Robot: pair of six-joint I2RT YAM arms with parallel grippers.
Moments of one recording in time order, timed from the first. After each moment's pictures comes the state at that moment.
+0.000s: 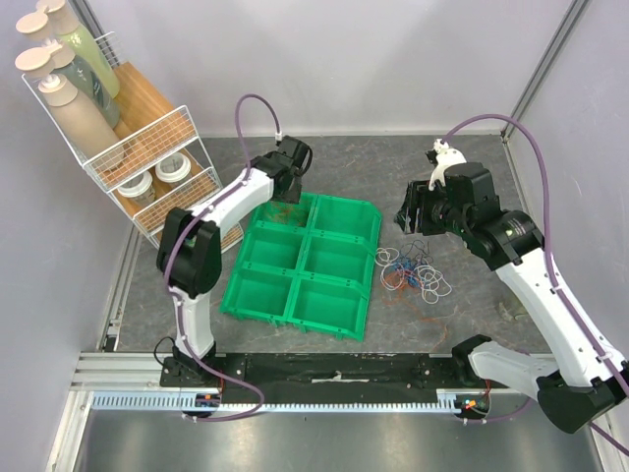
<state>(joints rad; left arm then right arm) -0.49 2.01 1.64 -0.68 -0.40 -0.24 0.44 1.08 1.29 -0.84 -0.01 0.34</state>
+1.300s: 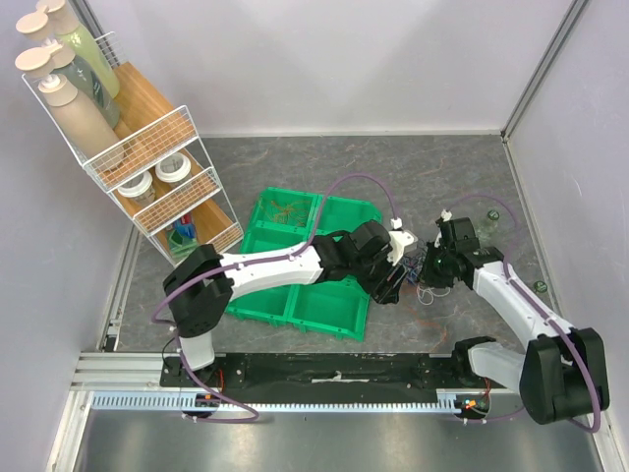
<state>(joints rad) -1.09 1.80 1.33 -0.31 0.27 -0.23 0.19 1.14 0.63 -0.60 -0.17 0.45</state>
